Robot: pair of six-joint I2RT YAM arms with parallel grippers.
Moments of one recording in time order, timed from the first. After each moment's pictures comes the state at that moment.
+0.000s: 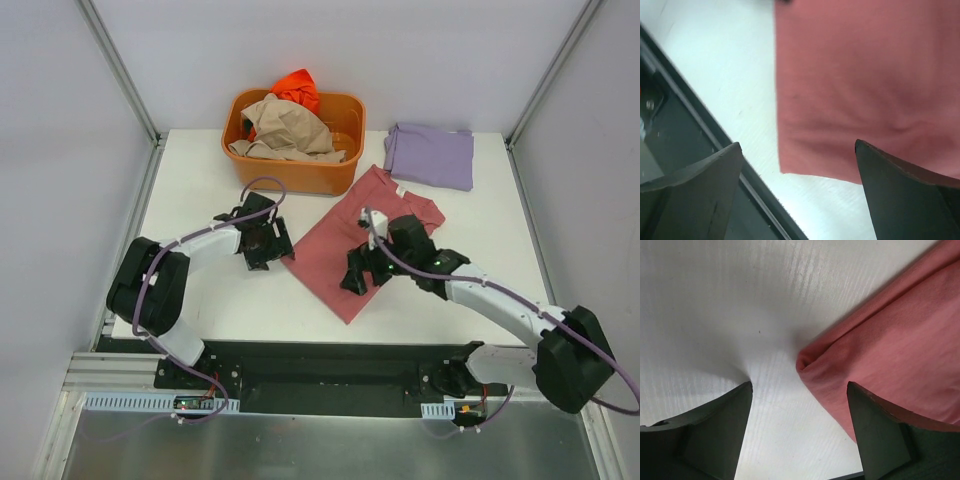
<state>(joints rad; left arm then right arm) -0.42 1.60 0.90 -0.42 0.10 -0.76 0.64 1.17 0.74 -0.25 -0.35 0.21</state>
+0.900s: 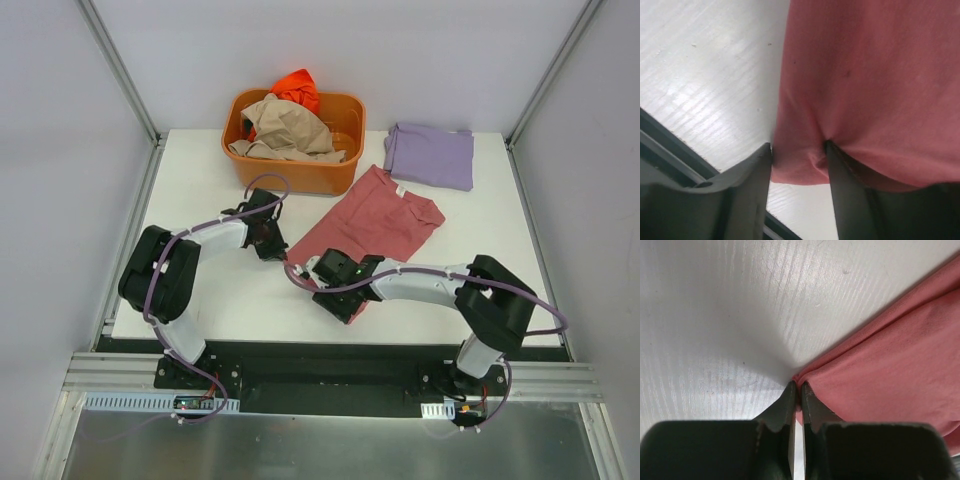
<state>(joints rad) -0.42 1.71 0.97 -0.39 0.10 -0.80 1.06 1.67 0.98 -0.55 -0.02 0.02</state>
